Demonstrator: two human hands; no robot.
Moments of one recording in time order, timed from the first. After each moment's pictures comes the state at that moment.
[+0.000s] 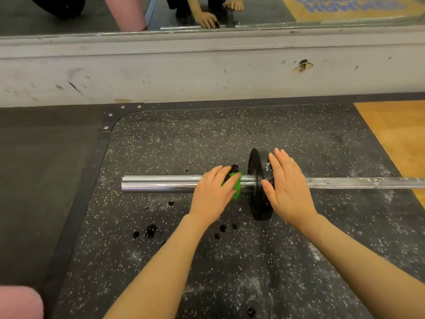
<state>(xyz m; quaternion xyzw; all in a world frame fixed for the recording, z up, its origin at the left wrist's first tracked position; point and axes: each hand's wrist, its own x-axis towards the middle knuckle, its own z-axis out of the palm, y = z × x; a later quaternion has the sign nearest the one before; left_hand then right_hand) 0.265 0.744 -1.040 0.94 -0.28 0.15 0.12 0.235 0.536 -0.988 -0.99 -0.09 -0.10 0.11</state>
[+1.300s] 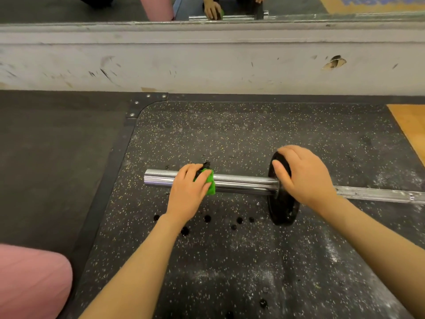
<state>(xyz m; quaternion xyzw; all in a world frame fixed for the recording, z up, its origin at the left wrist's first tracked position) 0.246 0.844 -1.040 0.96 -0.16 0.16 0.13 0.254 0.560 -0.945 -0.98 -0.13 -0.07 0.13</state>
